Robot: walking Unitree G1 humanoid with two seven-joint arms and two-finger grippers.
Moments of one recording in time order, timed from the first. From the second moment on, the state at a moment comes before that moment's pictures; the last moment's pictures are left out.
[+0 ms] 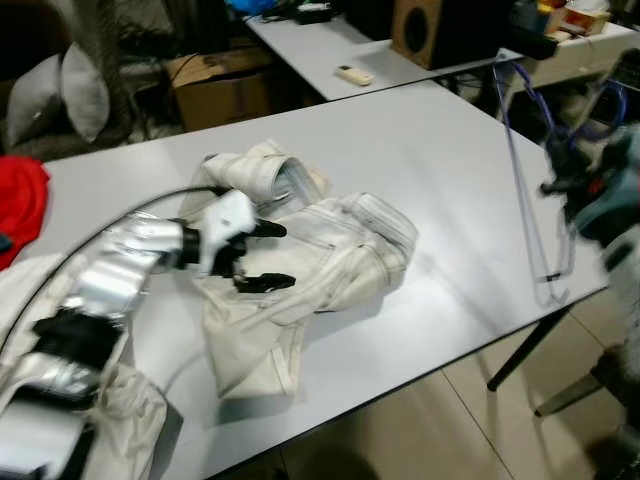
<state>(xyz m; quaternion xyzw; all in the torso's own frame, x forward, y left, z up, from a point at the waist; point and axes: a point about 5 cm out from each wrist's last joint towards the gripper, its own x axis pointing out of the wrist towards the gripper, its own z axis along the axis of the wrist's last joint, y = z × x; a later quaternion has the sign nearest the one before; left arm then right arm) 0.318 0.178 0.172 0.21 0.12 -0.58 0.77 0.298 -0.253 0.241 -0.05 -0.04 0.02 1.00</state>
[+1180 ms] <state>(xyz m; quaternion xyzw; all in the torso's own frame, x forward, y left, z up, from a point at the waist) 0.362 0.178 0.121 0.41 0.25 -0.35 0.80 0.220 -0.179 0.179 -0.06 0.16 0.51 0.84</state>
